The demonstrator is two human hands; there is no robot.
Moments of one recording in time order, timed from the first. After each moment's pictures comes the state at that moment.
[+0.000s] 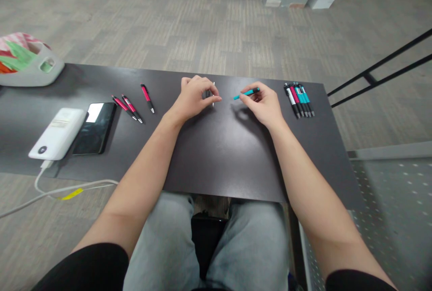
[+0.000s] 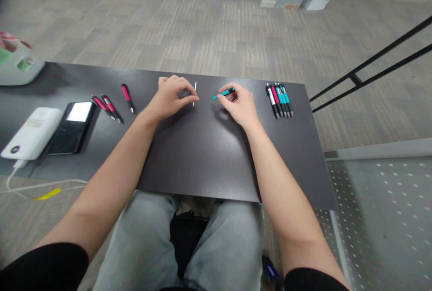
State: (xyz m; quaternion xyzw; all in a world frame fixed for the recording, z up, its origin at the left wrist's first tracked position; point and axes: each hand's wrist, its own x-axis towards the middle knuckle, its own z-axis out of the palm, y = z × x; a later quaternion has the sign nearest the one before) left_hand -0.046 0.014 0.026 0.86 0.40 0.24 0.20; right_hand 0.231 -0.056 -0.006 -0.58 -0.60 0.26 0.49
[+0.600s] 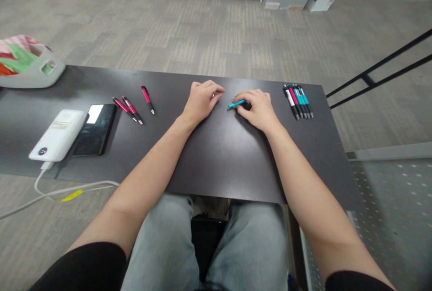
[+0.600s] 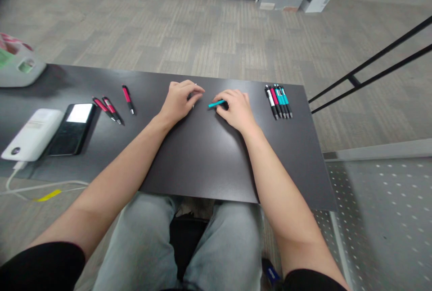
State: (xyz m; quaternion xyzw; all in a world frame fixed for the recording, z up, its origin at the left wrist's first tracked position) left_hand -0.019 0.008 0.012 0.85 0.42 0.24 0.18; right_hand 0.228 -0.064 0.001 -0.59 -0.73 0.14 0.31
